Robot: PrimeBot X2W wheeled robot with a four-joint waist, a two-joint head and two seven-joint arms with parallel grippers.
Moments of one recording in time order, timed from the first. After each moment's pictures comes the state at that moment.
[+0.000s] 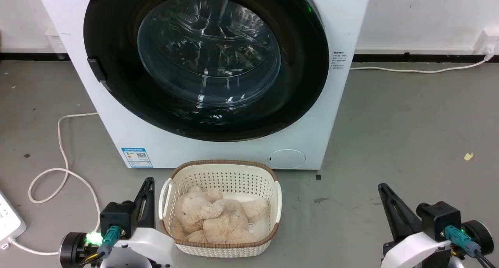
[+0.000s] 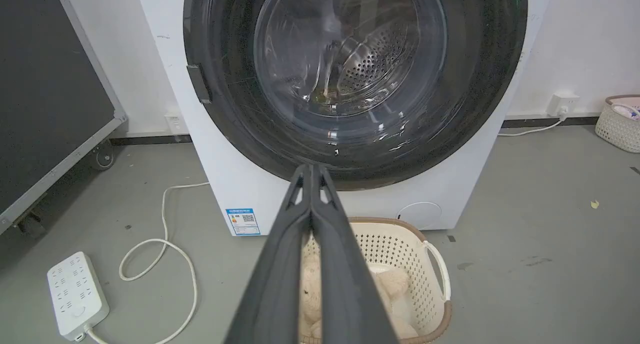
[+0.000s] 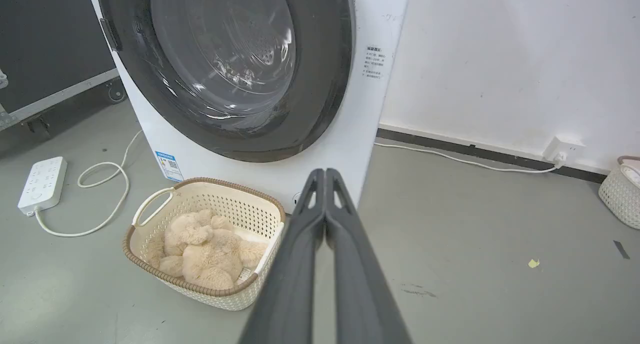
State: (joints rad) left arm -0.01 0.05 0.00 0.00 0.00 0.00 0.00; right arm 0.01 -0.05 0.00 0.00 0.00 0.13 0.00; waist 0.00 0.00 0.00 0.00
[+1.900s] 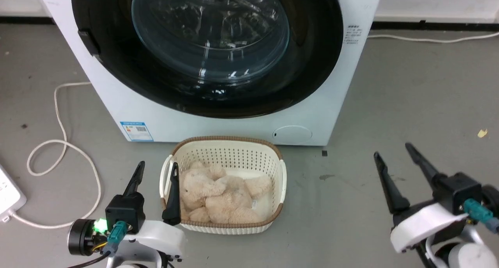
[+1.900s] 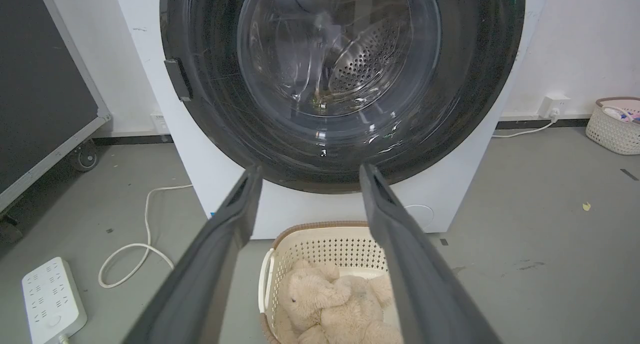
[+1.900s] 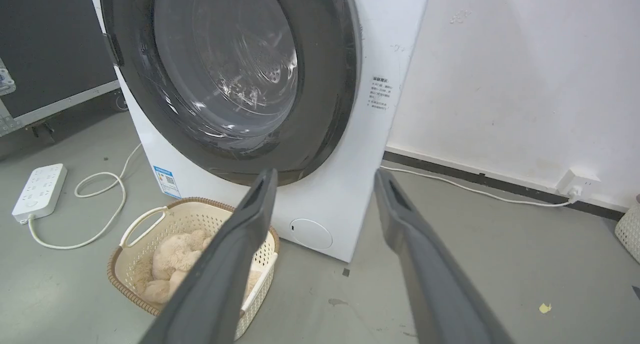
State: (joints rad) left arm -0.05 0.05 -0.06 -0.02 -0.02 0.02 -0.05; right arm -0.10 -0.12 0.02 -0.02 0.05 0.13 -0.03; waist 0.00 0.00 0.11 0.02
